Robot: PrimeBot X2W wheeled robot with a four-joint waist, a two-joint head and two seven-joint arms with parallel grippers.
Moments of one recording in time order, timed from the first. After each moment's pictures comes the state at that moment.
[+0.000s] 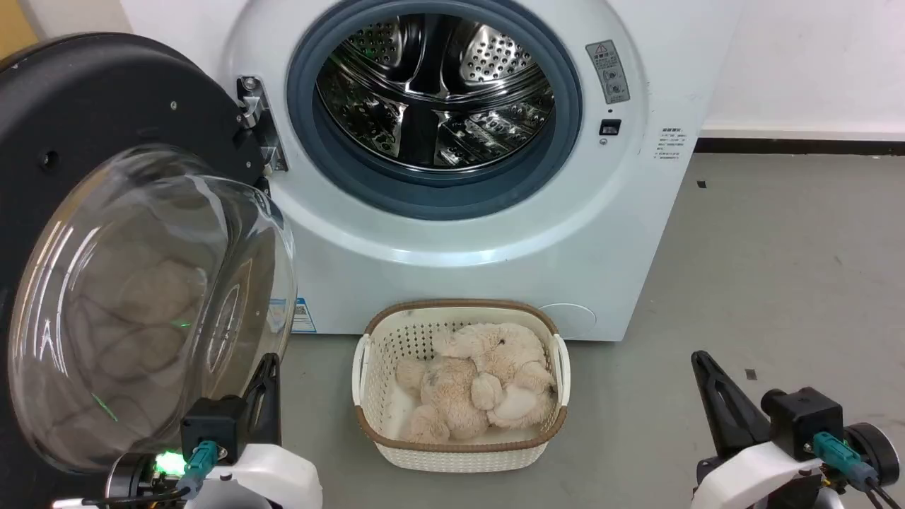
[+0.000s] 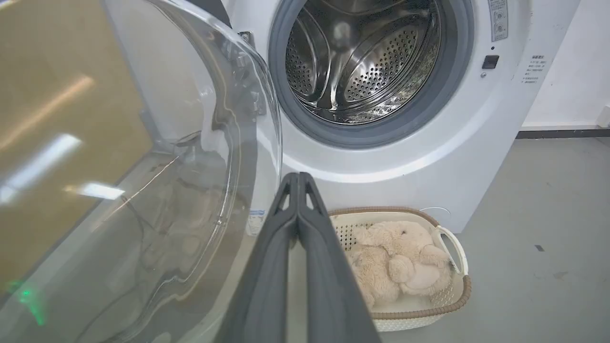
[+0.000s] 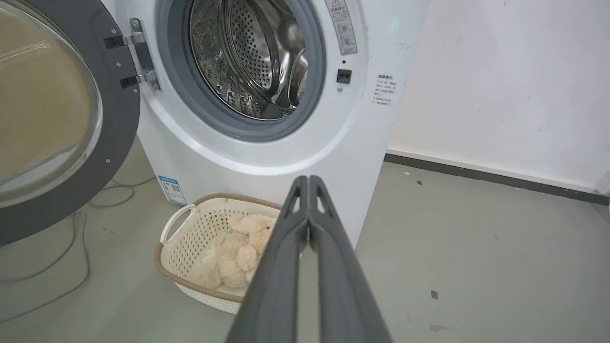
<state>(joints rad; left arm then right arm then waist) 0.02 0.05 0.00 0.00 0.00 0.00 0.00 0.01 -0.06 0.00 0.00 0.01 0.13 0.00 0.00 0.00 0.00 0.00</state>
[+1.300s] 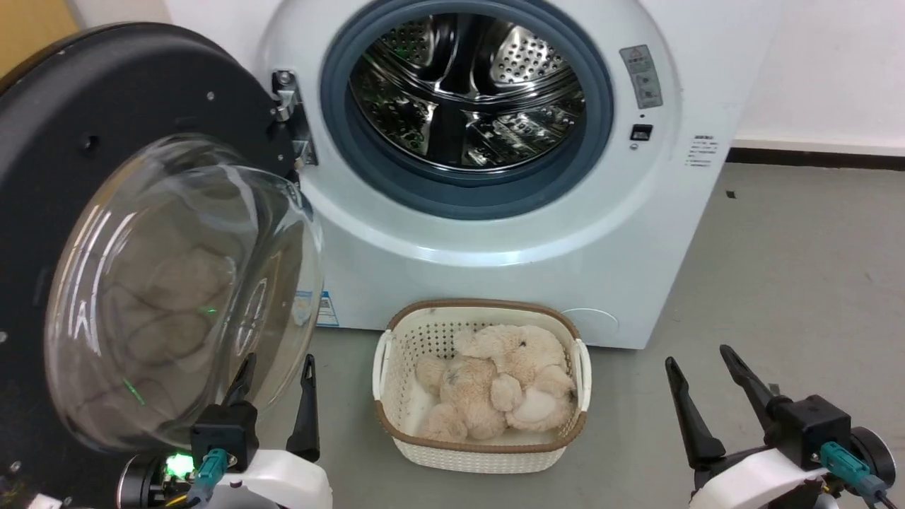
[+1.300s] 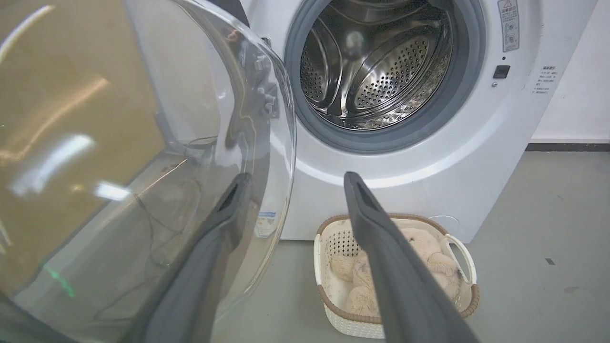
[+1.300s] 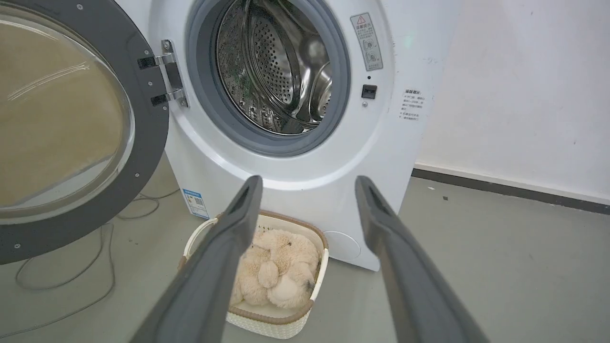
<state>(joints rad) 0.02 0.05 -0.03 0.02 -0.01 0.02 -0.05 0.02 -0.06 0.01 0.01 0.05 0.13 -0.05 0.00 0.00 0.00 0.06</state>
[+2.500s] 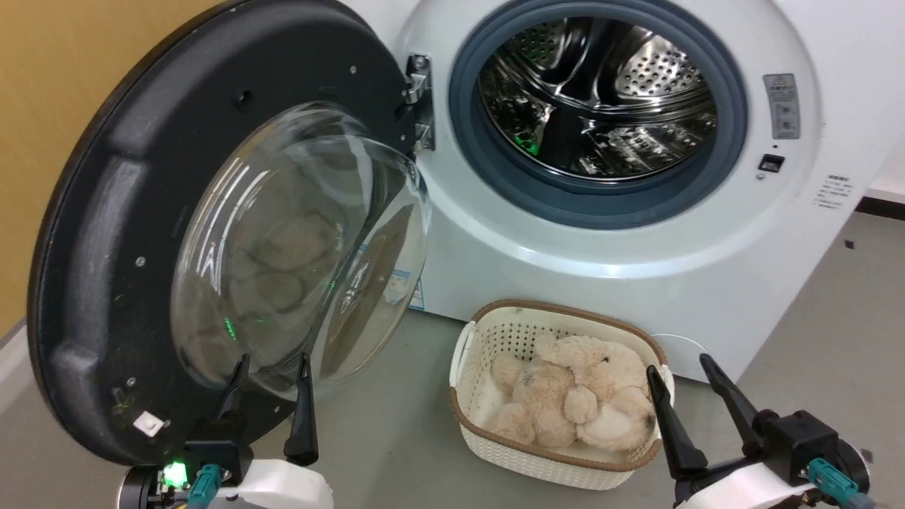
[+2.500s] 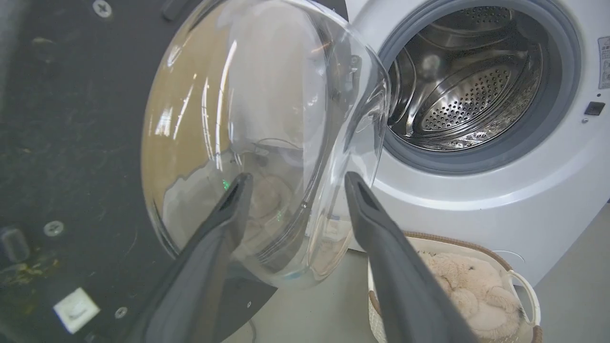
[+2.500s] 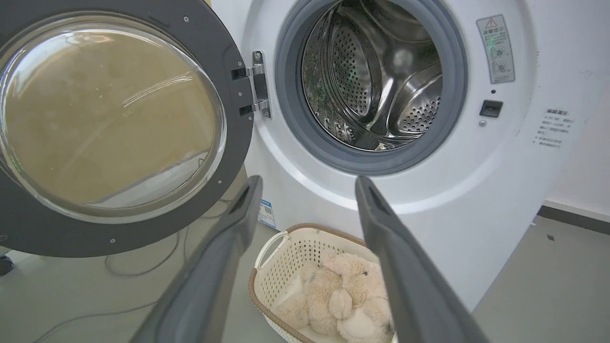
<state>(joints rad) 0.03 0.05 -0.04 0.02 -0.05 0.07 -0.13 0.04 -0.06 0.07 0.04 0.11 0.13 -0.13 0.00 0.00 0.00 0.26</state>
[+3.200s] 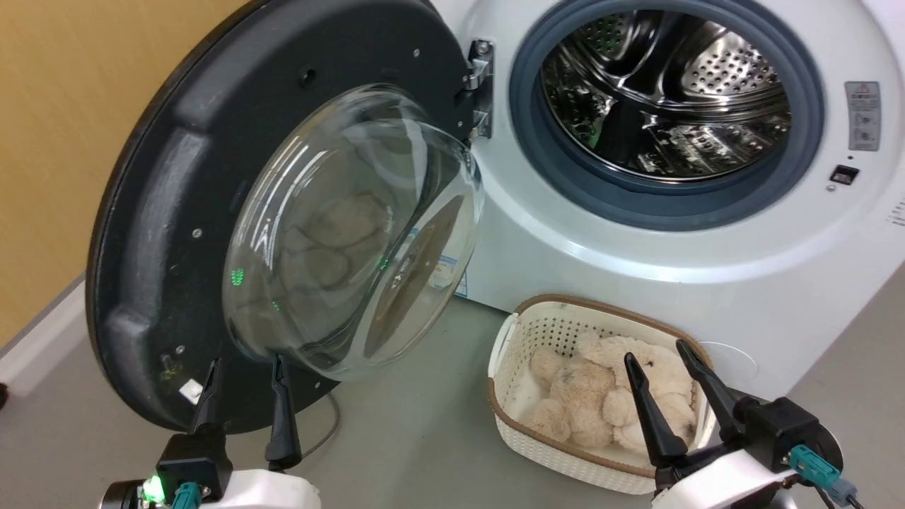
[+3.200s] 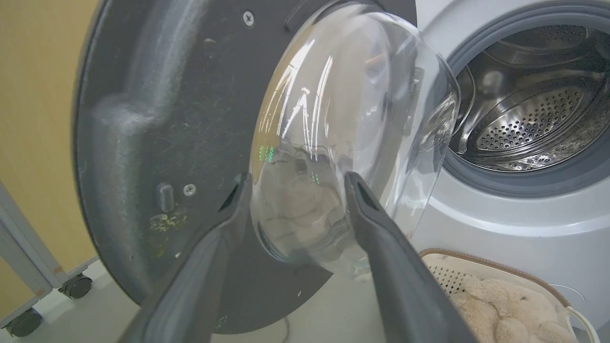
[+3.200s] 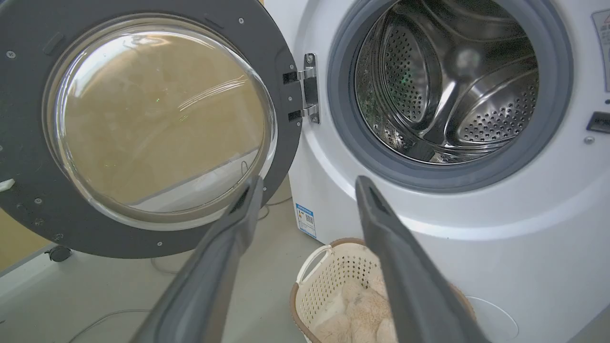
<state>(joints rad) 0.07 0.05 -0.03 -0.03 -0.07 0.12 -0.17 -0.02 -0.08 0.15 0.09 0.17 0.13 -0.17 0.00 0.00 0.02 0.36</state>
